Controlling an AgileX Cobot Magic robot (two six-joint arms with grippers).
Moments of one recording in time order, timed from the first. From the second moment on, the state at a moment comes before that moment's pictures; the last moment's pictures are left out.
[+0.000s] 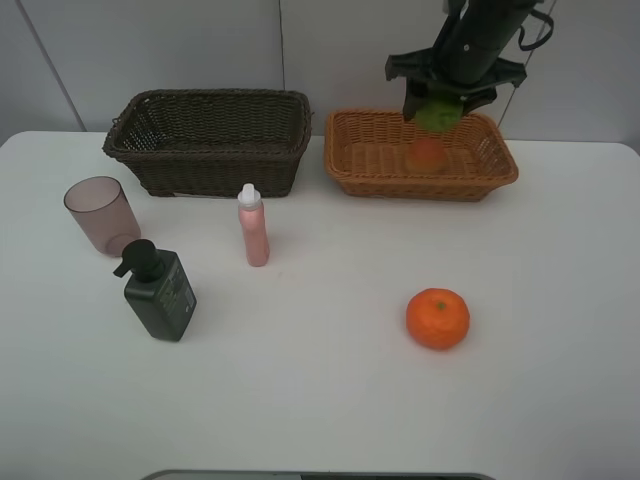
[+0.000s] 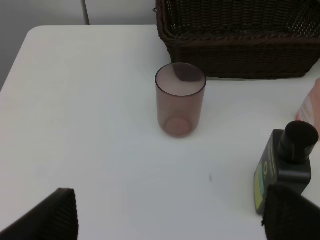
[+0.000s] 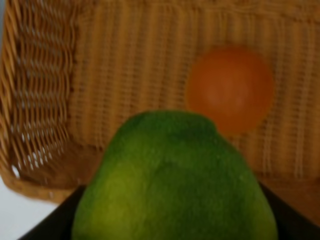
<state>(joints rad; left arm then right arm) -0.08 -0.01 -0.50 0.06 1.07 -0.07 0.32 2.01 -1.71 -0.09 0.93 0.30</state>
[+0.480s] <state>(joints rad) -0.08 -0.01 -0.50 0.06 1.07 -0.07 0.36 2.24 -1.94 -0.08 0.92 0.30</state>
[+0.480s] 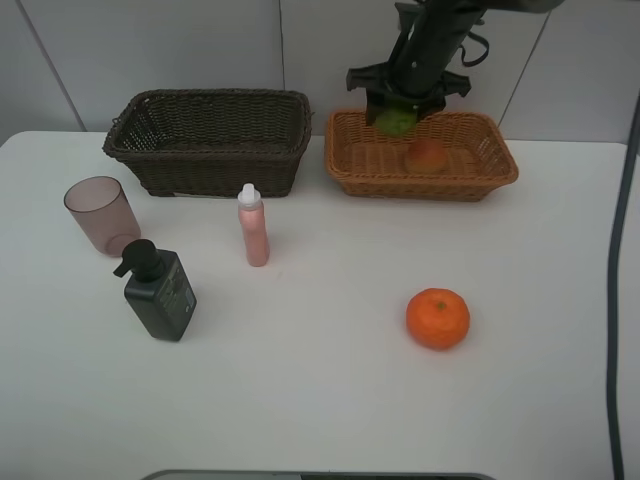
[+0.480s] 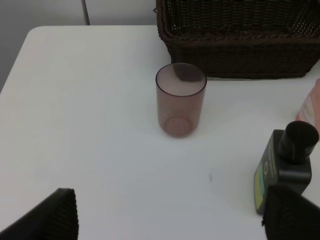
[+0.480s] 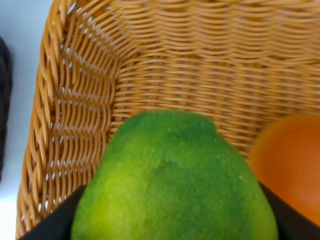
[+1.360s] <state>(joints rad) -0.08 -0.01 -0.50 0.06 1.07 -0.07 0.38 2.34 -1.95 -0.10 0.79 0.30</state>
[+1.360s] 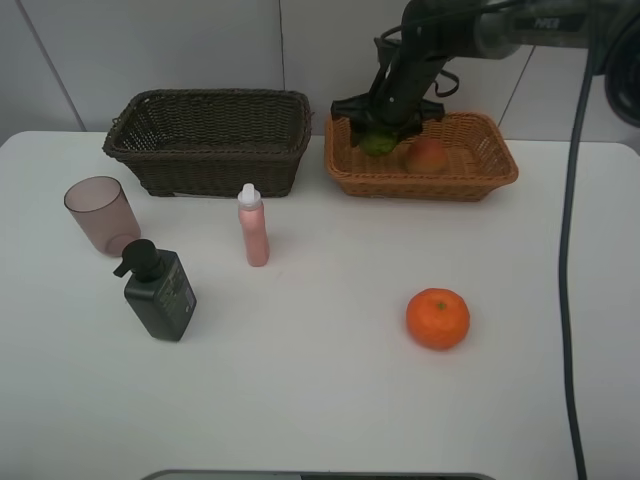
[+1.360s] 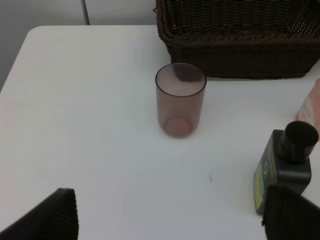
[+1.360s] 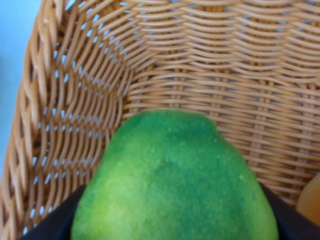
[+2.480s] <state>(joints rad) -0.08 -0.01 -0.50 0.06 1.07 -0.07 0.41 2.05 -1.69 -0.12 0.91 0.19</state>
